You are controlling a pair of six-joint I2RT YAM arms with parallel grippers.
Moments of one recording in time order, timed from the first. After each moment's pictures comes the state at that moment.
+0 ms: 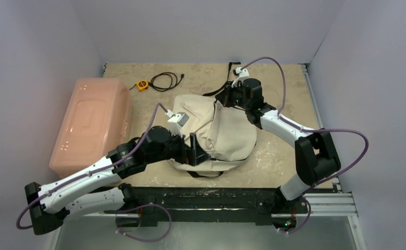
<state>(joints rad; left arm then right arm) -0.99 0.83 0.76 -0.43 0.09 -0.82 0.43 1.61 1.05 0.24 -0.23 0.35</state>
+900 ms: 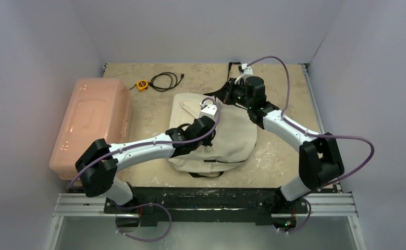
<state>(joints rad) -1.00 1.53 1.04 -0.23 -0.40 -0.49 0.43 1.52 1.04 0.22 -0.26 0.53</state>
